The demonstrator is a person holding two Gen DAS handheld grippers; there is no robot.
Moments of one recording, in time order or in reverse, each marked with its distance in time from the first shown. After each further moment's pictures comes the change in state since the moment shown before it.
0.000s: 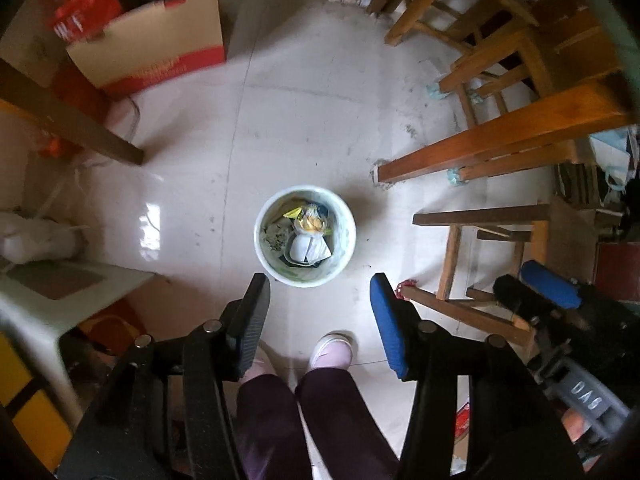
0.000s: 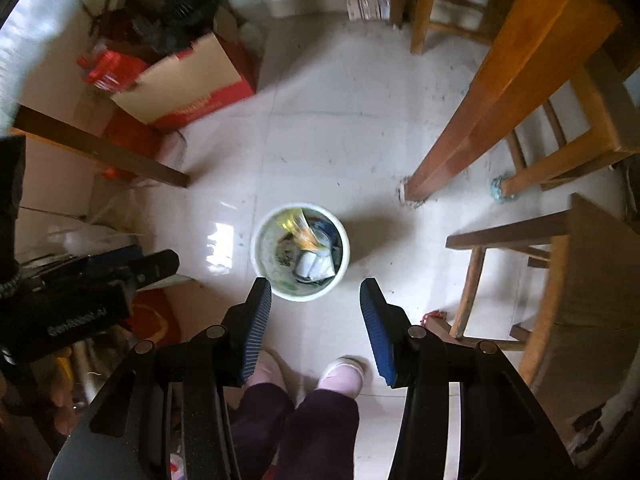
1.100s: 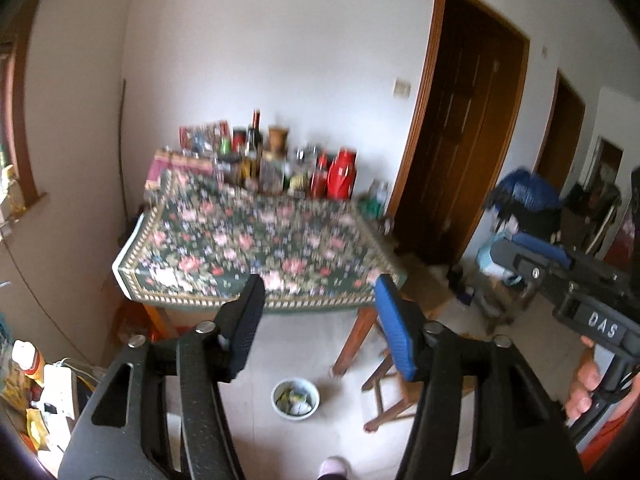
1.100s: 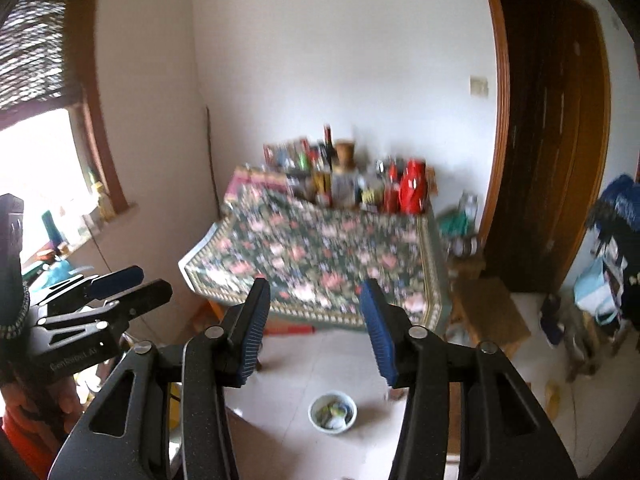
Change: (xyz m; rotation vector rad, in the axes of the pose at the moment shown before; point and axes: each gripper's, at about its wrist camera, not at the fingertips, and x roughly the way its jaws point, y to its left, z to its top) left arm -0.543 -0.067 -0.284 0.212 -0.972 -0.075; right arm -0.493 0.140 -0.202 -0.232 -0.927 0.019
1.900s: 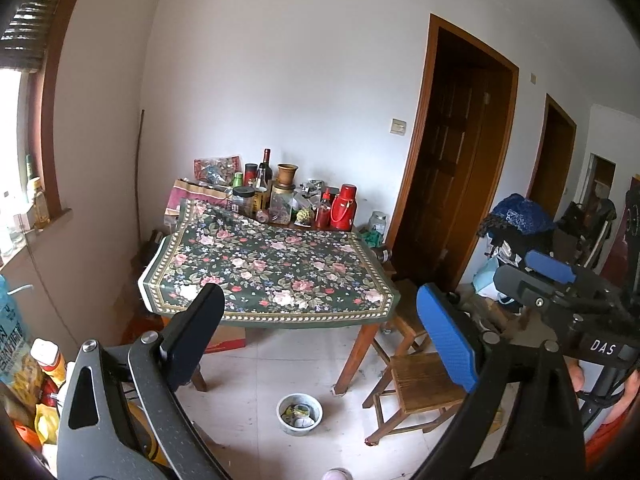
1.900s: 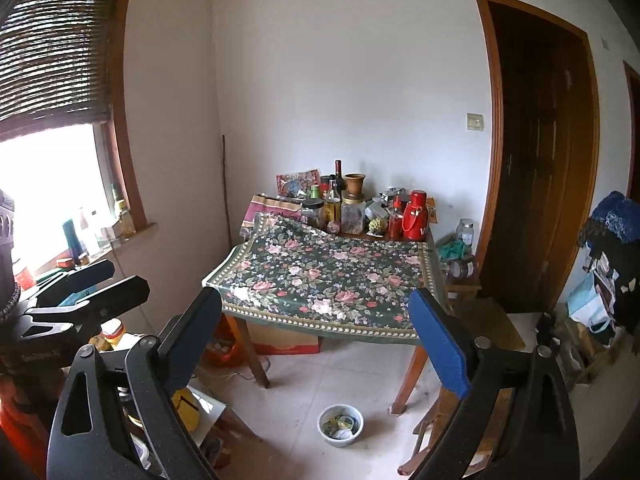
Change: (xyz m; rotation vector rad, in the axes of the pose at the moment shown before) left arm -0.085 0.011 -0.012 0.001 -0.111 0.014; right arm -0.054 0.039 -0.015 -0.006 -0.069 -0.014
